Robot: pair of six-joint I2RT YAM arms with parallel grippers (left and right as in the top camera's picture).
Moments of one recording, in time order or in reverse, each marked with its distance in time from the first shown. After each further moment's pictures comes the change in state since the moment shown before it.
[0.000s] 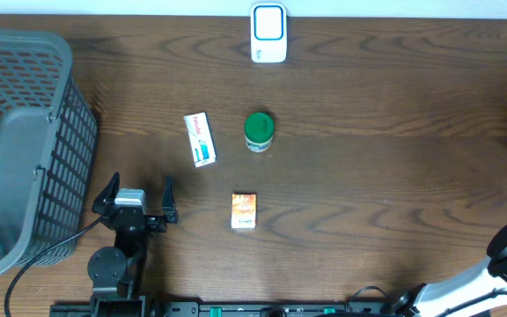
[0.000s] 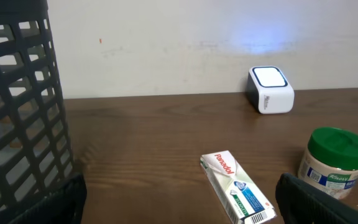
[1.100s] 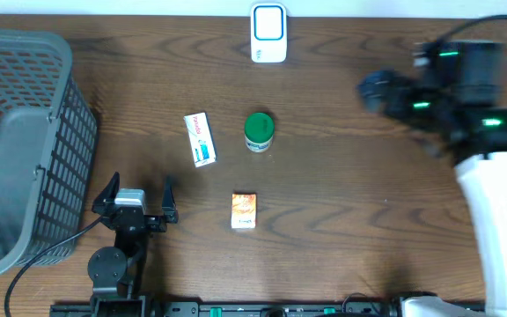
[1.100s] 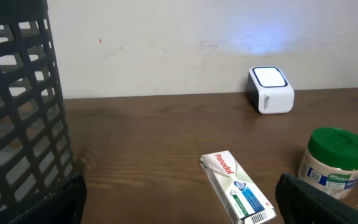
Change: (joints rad) left arm 0.000 0.000 0.000 0.000 0.000 0.000; right arm 0.819 -0.482 0.101 -0.370 -0.695 0.474
